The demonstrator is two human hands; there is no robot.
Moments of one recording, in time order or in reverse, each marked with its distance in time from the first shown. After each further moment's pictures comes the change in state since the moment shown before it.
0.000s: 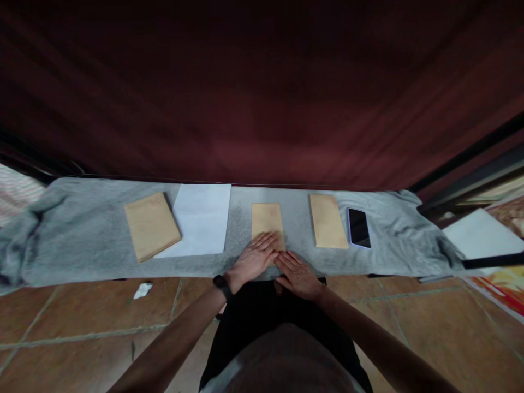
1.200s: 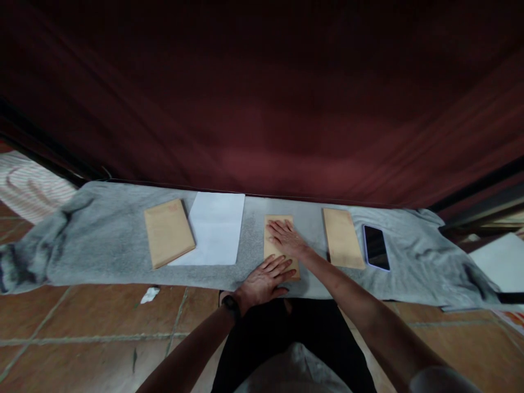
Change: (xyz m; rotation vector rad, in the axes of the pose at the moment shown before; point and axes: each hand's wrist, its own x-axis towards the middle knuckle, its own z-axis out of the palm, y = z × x) left_hand -0.030 -0.006 0.011 0.009 -0.123 0.144; right_hand 0.166 0.069 0.015 -0.086 -0.136 0.057
